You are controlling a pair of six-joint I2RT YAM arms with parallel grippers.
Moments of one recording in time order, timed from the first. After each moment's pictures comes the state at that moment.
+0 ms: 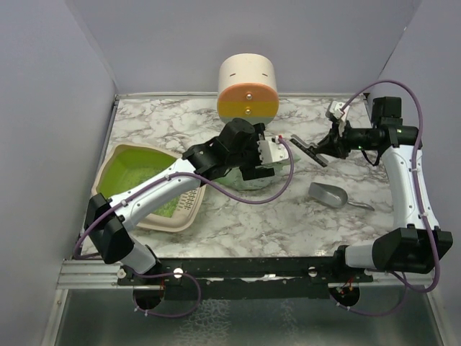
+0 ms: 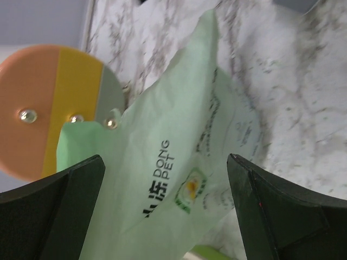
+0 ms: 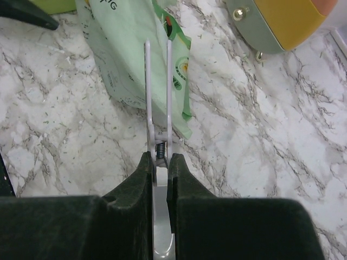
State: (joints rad) left arm -0.88 1.51 1.43 -0.46 0.12 0.63; right arm -0.10 1.34 1.42 -1.04 -0.93 -0.96
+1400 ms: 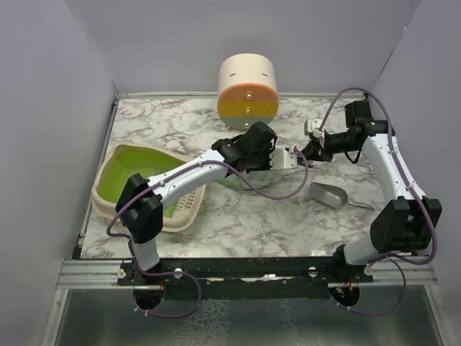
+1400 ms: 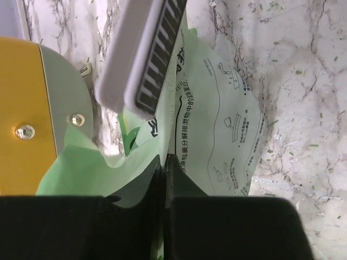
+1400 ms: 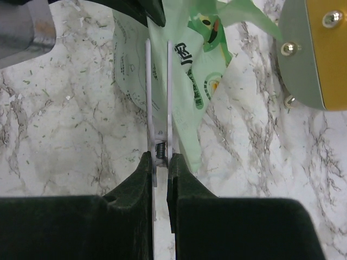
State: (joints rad) left arm -0.89 1.77 1.55 -0.58 0.00 0.78; right arm -0.01 1.50 1.40 -1.10 -0.98 -1.40
